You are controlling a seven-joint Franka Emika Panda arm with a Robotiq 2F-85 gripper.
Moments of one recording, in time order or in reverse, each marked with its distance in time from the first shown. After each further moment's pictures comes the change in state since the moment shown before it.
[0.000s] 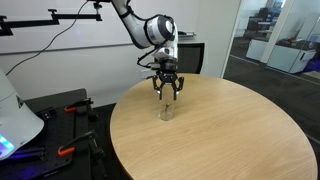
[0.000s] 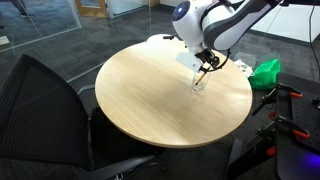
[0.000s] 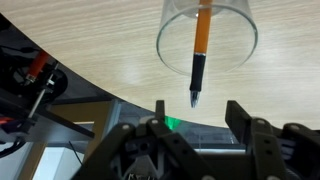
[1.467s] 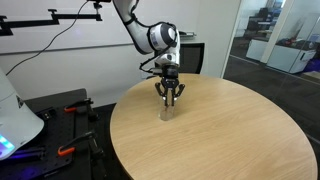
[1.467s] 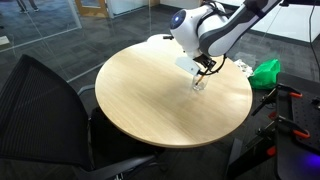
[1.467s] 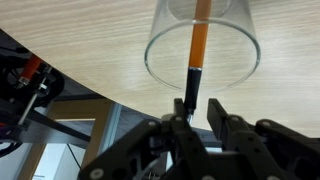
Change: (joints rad) arm 0.000 0.074 -0.015 0.054 0.005 0.000 -0.014
